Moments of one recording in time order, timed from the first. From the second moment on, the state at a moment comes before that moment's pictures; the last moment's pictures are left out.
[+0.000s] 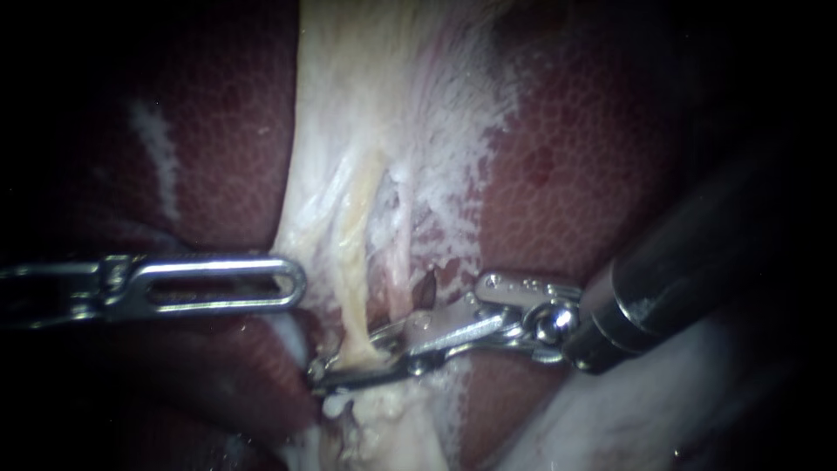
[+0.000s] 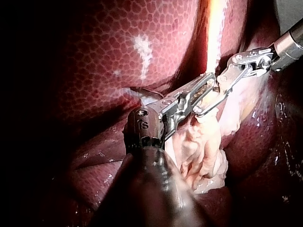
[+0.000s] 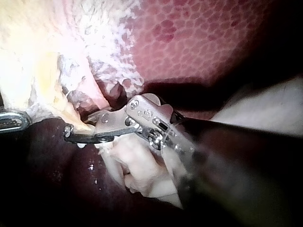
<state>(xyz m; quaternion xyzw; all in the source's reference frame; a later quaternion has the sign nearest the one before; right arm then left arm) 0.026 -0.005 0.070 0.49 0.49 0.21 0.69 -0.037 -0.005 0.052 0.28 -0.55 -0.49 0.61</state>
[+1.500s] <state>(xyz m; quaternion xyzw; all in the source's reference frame) 0.027 -0.005 0.070 0.35 0.58 0.06 0.73 -0.037 -0.005 0.052 0.28 -0.55 -0.50 0.61</state>
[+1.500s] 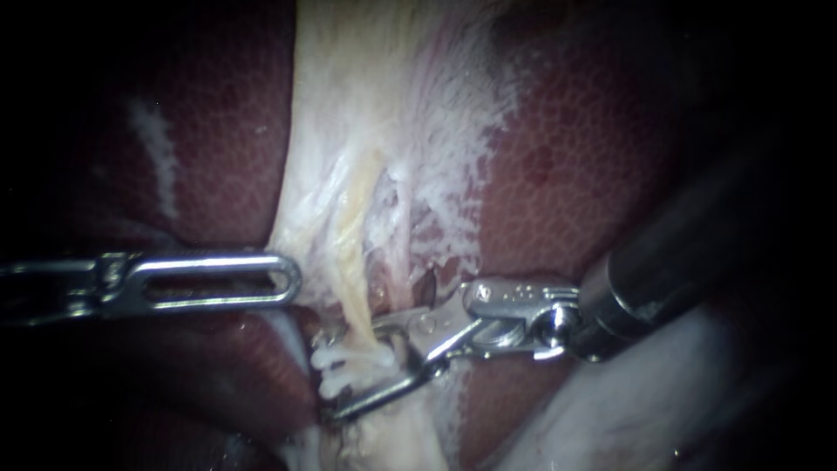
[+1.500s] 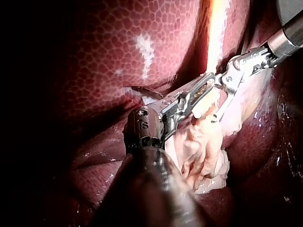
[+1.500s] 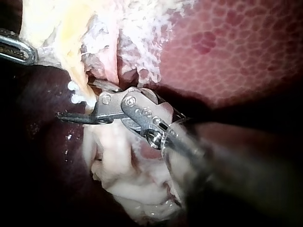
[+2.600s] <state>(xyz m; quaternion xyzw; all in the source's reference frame) 0.022 -0.003 0.068 0.31 0.60 0.04 0.74 -0.037 -0.005 0.052 0.28 -0.55 -0.50 0.61</state>
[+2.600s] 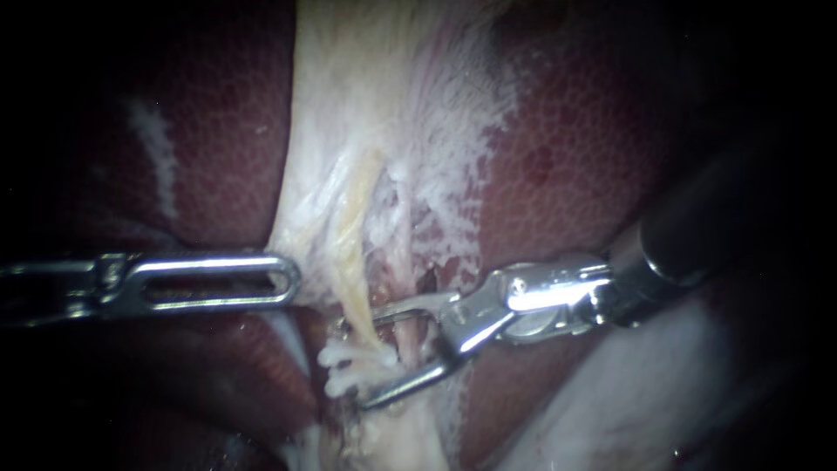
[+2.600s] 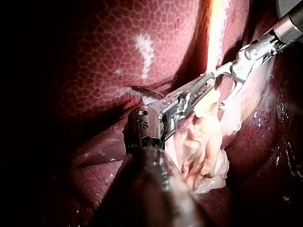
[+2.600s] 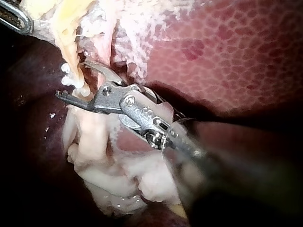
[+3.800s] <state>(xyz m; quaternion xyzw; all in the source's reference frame) 0.009 0.002 0.059 0.26 0.60 0.06 0.75 -0.037 -0.005 0.053 0.28 -0.55 -0.50 0.61</state>
